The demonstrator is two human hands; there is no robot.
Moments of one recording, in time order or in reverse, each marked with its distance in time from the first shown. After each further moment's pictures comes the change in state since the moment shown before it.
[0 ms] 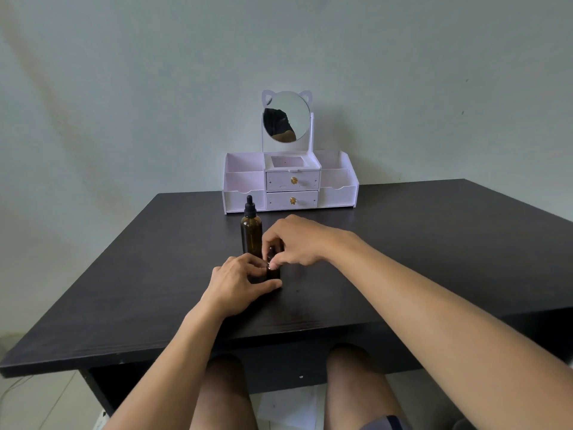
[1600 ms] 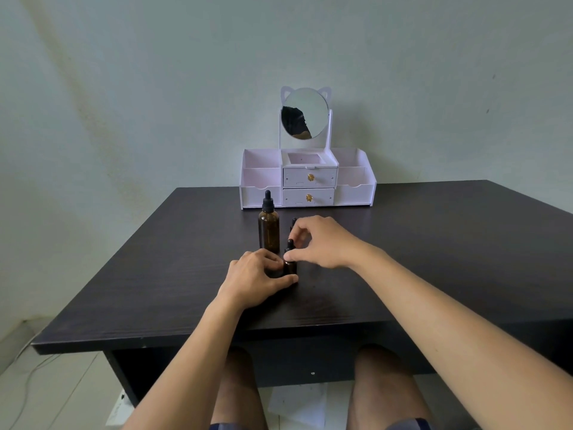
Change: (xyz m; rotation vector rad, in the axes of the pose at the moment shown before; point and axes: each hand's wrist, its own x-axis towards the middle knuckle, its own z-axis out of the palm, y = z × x) left_hand -0.002 0.010 -0.003 0.001 0.008 -0.031; right_hand -0.015 0.007 0.019 0.339 0.189 0.196
